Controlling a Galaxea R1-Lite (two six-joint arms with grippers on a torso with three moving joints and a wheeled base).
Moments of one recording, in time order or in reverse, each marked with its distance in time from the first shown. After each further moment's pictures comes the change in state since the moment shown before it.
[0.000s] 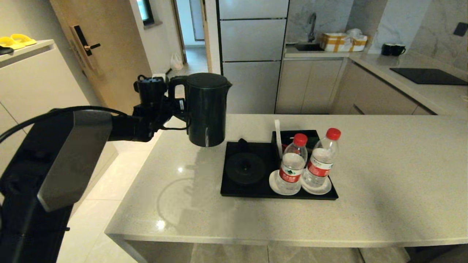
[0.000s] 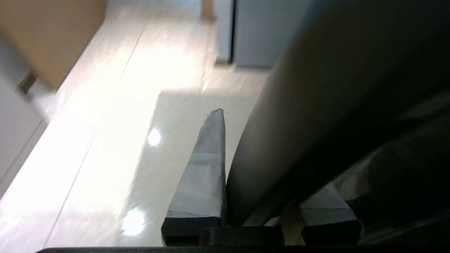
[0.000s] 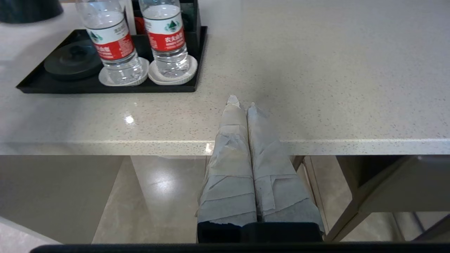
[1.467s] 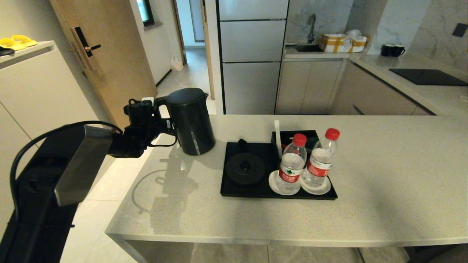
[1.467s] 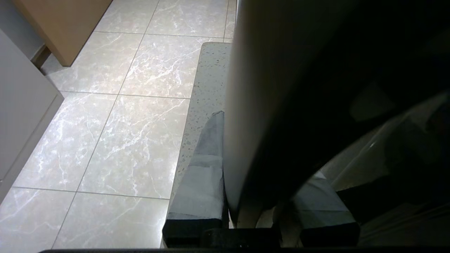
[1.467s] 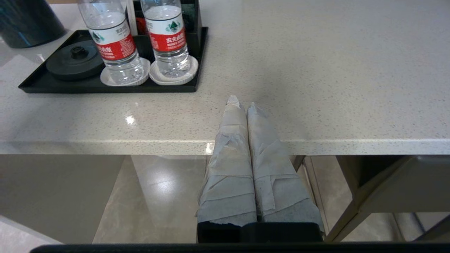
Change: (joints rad) left arm 0.146 0.151 0.051 -0.082 -0.068 0.035; right arm 0.000 0.000 0.000 0.000 0.000 0.000
